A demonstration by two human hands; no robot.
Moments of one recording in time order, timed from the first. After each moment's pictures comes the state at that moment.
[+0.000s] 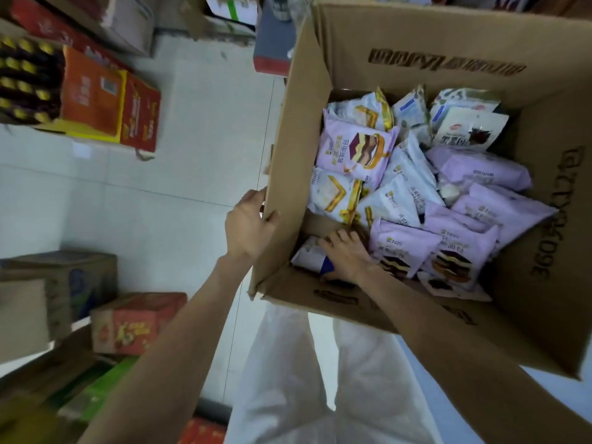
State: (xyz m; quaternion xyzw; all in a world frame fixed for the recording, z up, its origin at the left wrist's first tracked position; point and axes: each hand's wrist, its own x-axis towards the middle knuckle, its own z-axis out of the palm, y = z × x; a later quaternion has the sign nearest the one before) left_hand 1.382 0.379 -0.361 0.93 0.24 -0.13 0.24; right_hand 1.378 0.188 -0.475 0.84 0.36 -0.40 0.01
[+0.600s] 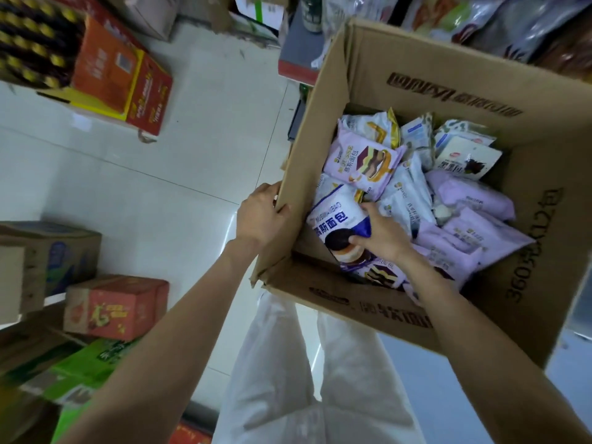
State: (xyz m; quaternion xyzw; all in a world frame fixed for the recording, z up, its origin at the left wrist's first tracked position) left_hand 1.383 0.380 -0.357 0.92 0.24 -0.16 0.27; right_hand 1.443 0.150 -0.419 0.87 0.12 -0.42 -0.22
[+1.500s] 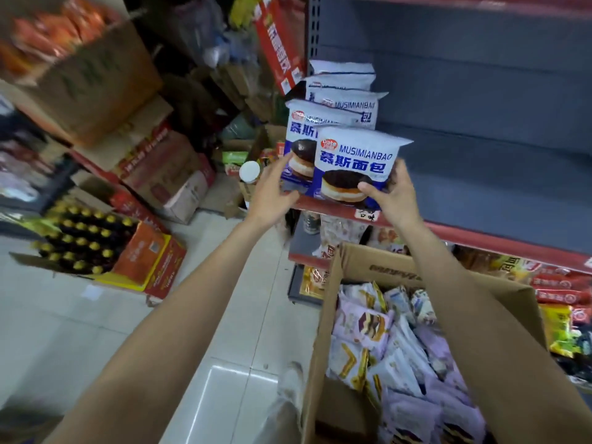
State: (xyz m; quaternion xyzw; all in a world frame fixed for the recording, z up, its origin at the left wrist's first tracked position) left_hand 1.634 0.510 -0.141 0.88 0.09 0.05 0.47; right_hand 1.689 0.285 -0.149 0.79 0.06 -0.04 -0.61
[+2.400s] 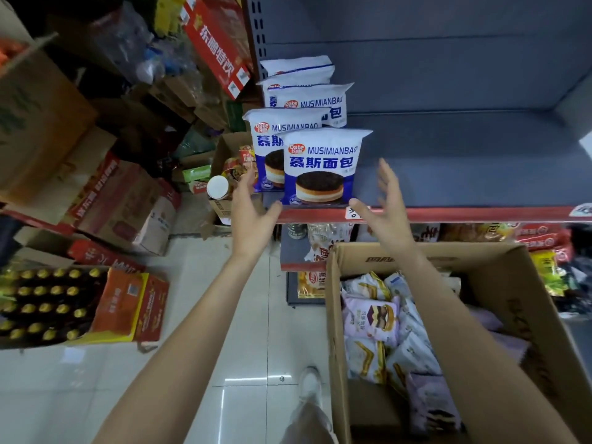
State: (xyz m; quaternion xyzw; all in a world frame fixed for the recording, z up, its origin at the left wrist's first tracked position) left_hand 1.649 0.522 -0.162 0.82 0.11 0.10 0.55; right_hand 1.655 0.298 -0.164 0.80 0.00 0.02 -0.60
